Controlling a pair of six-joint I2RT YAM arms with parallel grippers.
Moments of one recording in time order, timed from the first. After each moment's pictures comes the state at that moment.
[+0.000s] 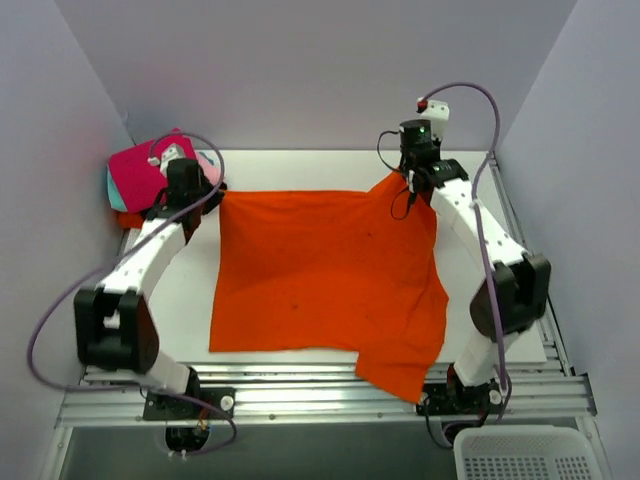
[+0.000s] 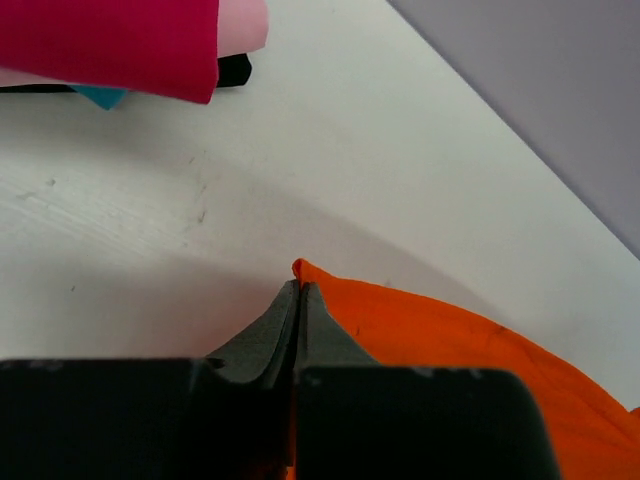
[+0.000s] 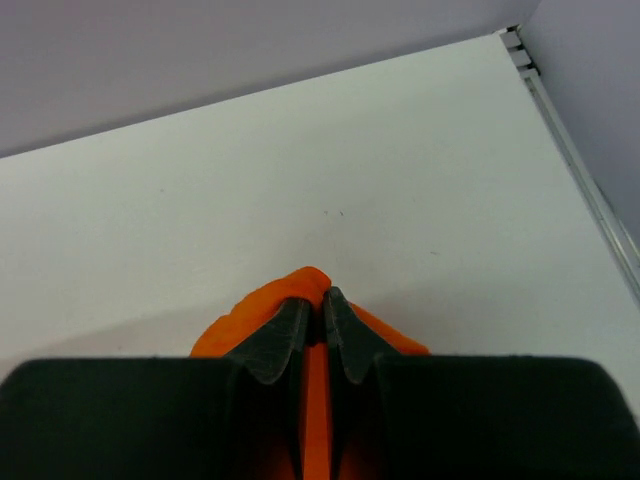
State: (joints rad) left arm -0.13 1.48 1.20 -0.23 -0.15 -0.74; right arm 0.32 1.70 1.62 -0.44 0.56 0.29
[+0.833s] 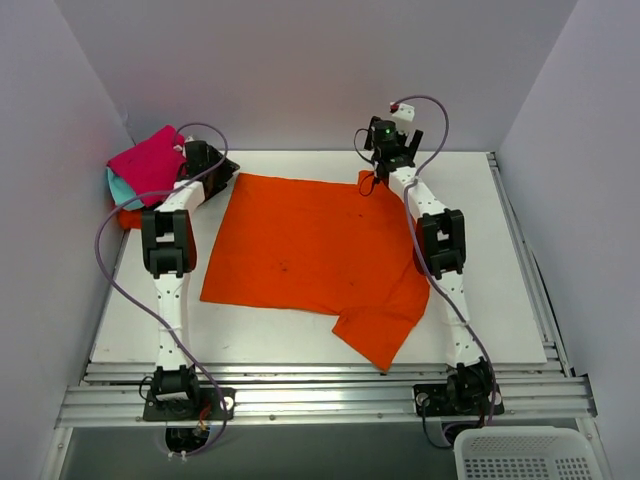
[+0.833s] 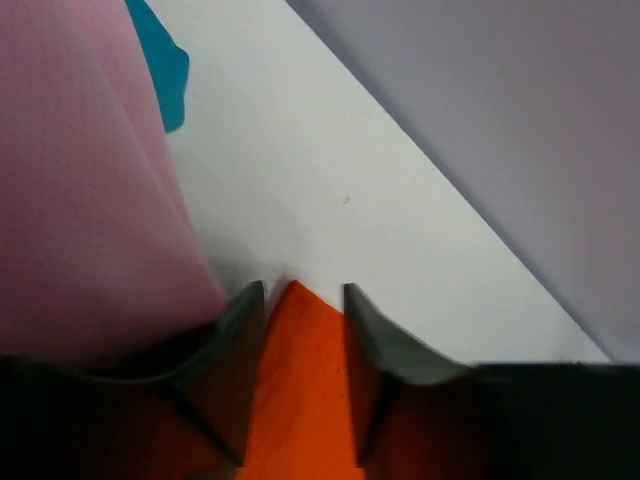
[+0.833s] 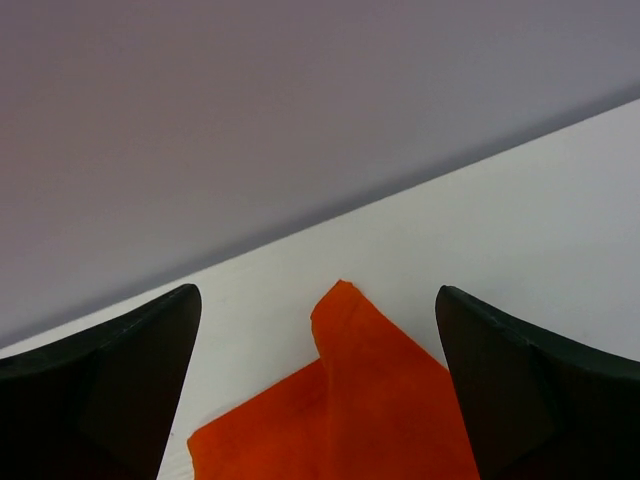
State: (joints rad) left arm 0.00 2.57 2.10 -0.05 0.13 -0.84; right arm 0.26 2.62 2.35 -0.10 0.58 0.28
